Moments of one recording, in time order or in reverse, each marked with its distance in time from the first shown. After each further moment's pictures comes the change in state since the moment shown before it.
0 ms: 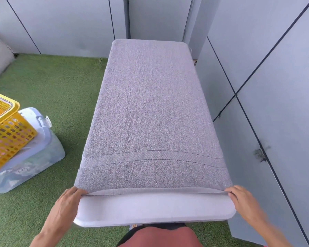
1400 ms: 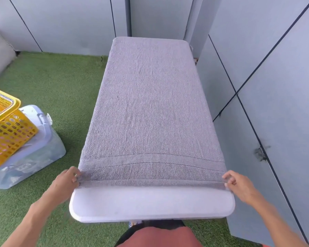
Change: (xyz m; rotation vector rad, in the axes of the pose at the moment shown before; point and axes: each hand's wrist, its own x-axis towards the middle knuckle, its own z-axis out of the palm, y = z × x) left_hand 0.058 -0.025 -0.020 -0.160 -0.262 -0.262; right_hand 0.040 -0.001 -0.024 0.210 -0.162 0.091
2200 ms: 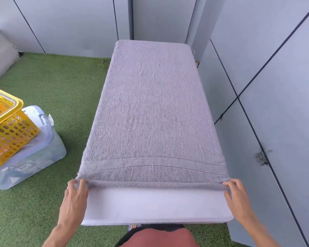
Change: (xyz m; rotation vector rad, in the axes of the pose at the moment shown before) left_hand -0.045 0.035 0.061 0.196 0.445 0.009; right_hand -0.016 0.006 0.054 -0.129 0.357 -0.072
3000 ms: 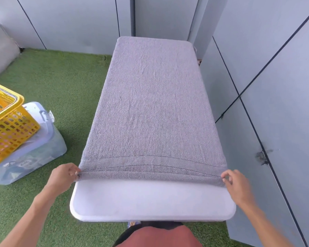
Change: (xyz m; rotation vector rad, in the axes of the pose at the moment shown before) left_hand 0.084 -0.039 -0.032 -0.328 -0.322 -0.191; right_hand 0.035 -0.016 -0.026 0.032 -0.036 0.075
